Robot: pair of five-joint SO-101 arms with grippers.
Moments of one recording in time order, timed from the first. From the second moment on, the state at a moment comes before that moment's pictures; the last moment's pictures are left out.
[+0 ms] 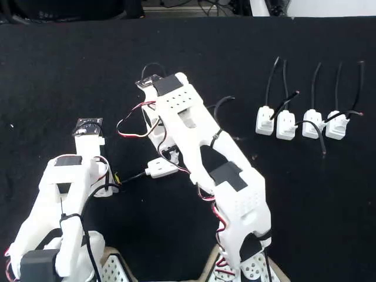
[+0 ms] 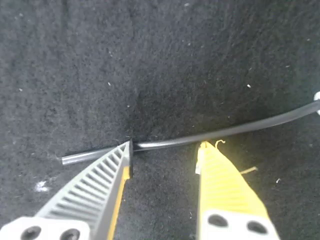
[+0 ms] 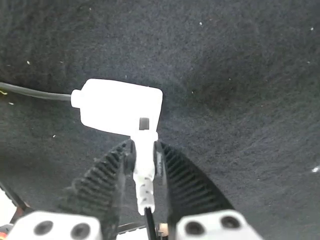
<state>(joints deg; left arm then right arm) -9.8 -27.6 64.0 51.9 -5.6 -30.0 28.6 -18.5 99.1 -1.1</state>
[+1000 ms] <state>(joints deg) -9.8 -27.6 64.0 51.9 -5.6 -29.8 35.6 -24.6 99.5 -1.2</state>
